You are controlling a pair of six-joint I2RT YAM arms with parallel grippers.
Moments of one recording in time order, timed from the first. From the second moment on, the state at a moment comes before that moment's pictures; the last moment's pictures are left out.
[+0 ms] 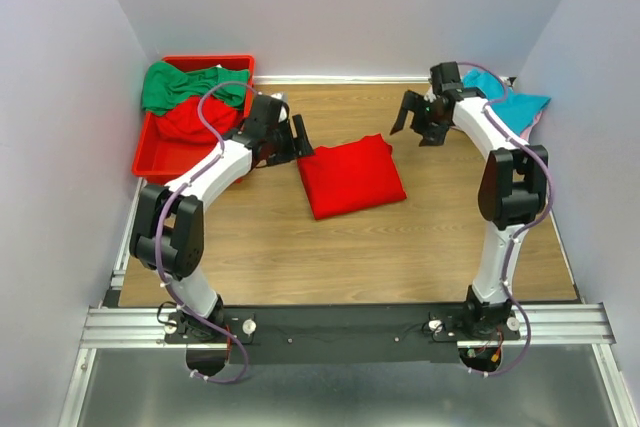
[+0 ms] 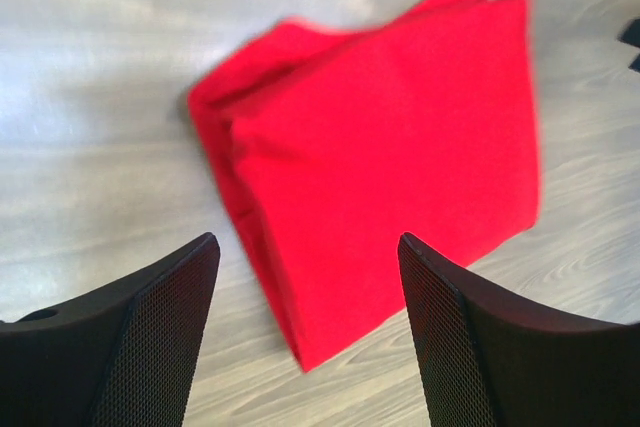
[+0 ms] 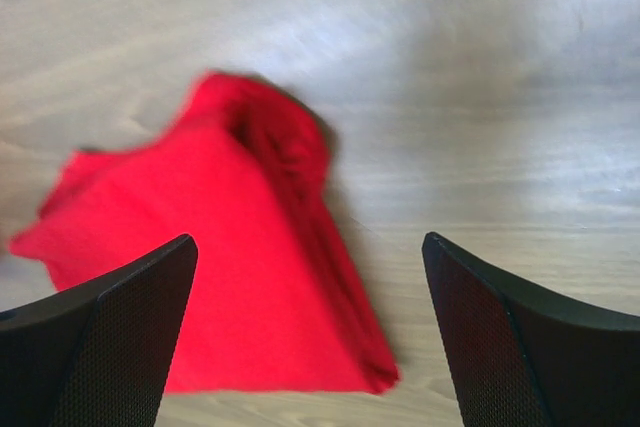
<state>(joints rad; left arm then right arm) -0.37 1.69 1.28 -0.36 0.16 -0.57 0.16 2.07 1.79 -0.72 -0.16 0.45</state>
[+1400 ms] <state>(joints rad) -0.37 1.85 1.12 -0.25 0.27 -0.55 0.06 2.08 1.45 -0.51 -0.67 0.23</state>
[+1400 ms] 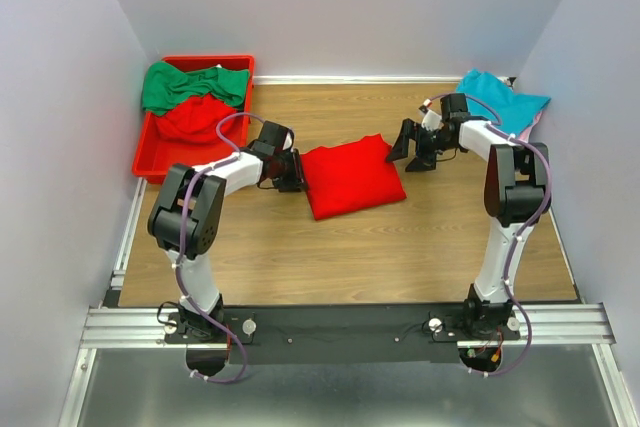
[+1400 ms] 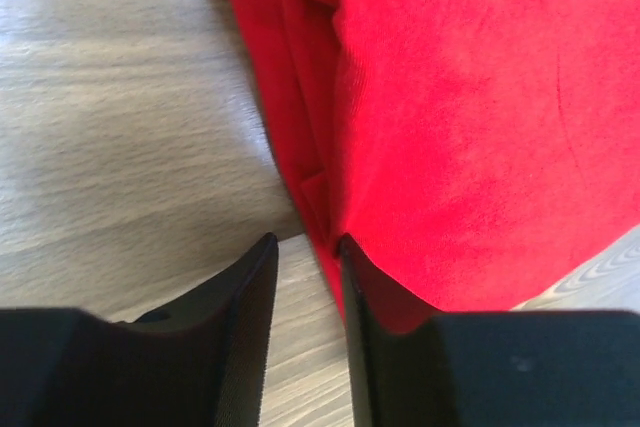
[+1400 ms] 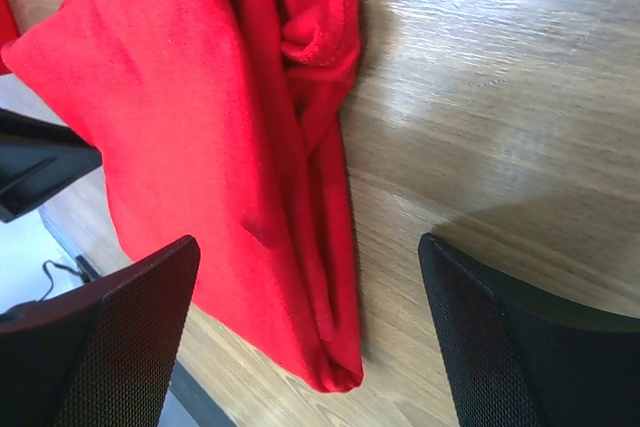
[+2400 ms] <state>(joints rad) -0.37 1.92 1.15 -0.18 0.35 -0.54 0.24 2.16 1.50 -0.42 -0.72 0.25</state>
